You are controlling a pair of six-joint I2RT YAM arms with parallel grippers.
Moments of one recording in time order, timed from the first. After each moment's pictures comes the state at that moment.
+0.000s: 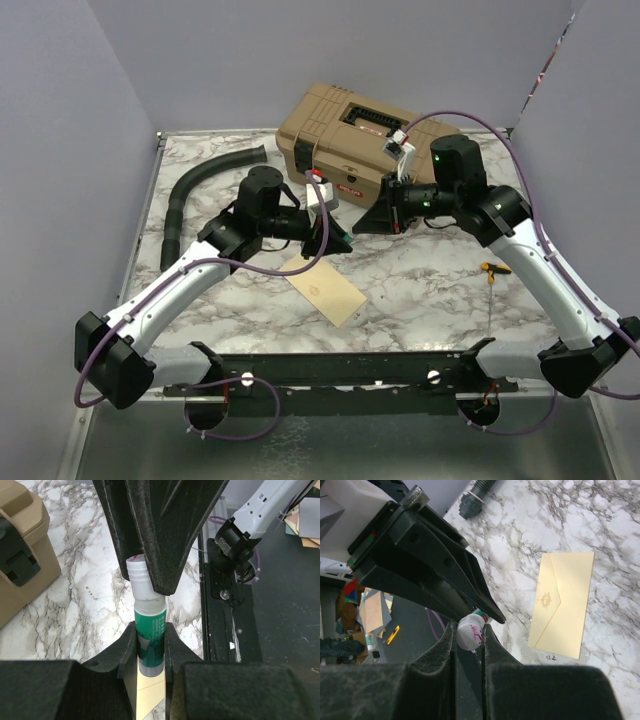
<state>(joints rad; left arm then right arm) -0.65 1.22 1.10 -0.19 0.90 0.11 0.58 1.27 1.45 -0.71 -0.69 0.31</state>
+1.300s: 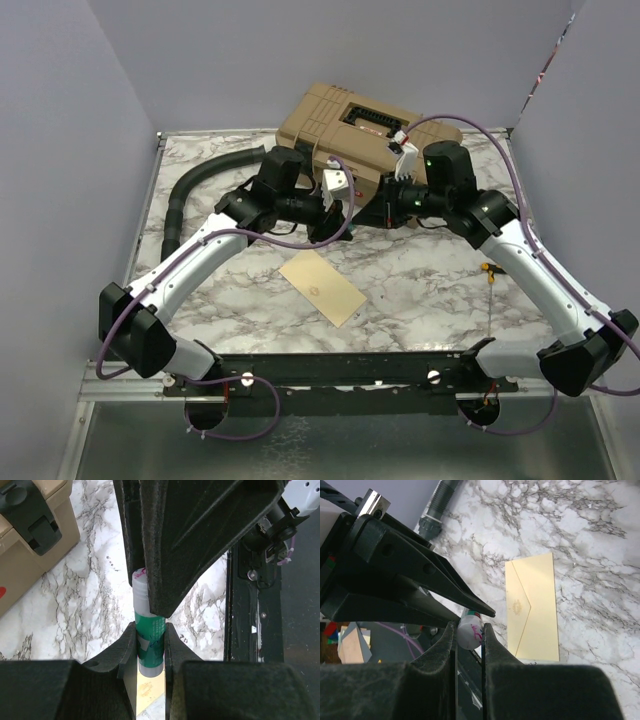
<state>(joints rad) -0.64 1.41 1.34 -0.47 0.80 0.27 0.58 1.30 1.37 -0.62 -0.50 0.38</state>
